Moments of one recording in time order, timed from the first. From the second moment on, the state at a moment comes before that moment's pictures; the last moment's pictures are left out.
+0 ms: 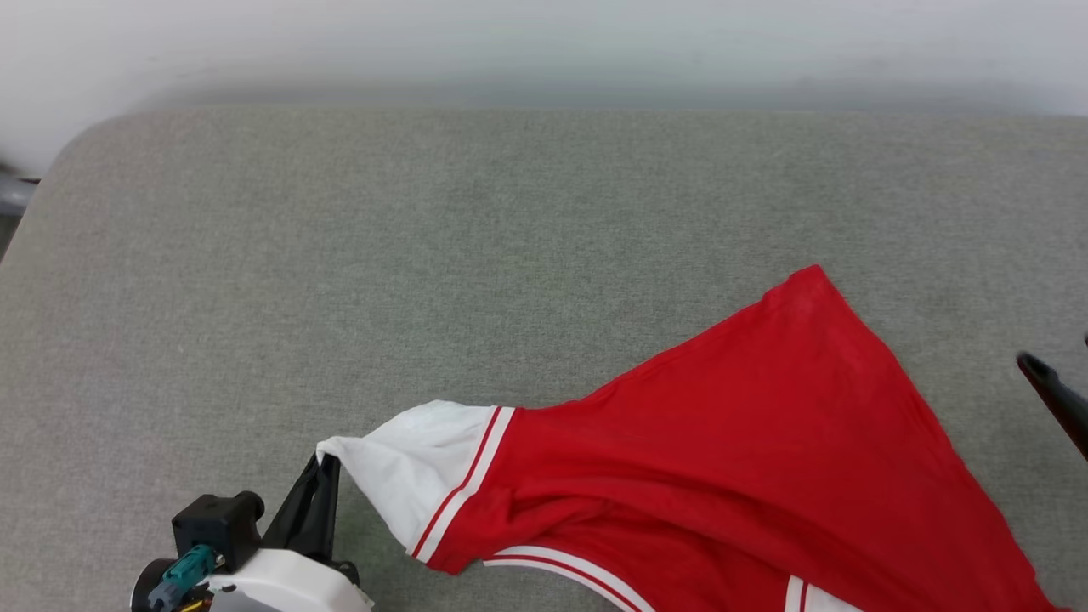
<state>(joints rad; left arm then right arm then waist) 0.00 0.43 -0.39 0.05 -0.62 0.20 -0.21 -0.06 -0.68 -0.04 -0.11 0.66 0.13 0.50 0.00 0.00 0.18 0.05</state>
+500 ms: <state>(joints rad) -0.12 0.40 -0.44 0.03 -0.58 0.18 -0.21 -0.58 -0.75 0.34 0.01 0.65 0.13 0.87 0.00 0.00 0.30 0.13</state>
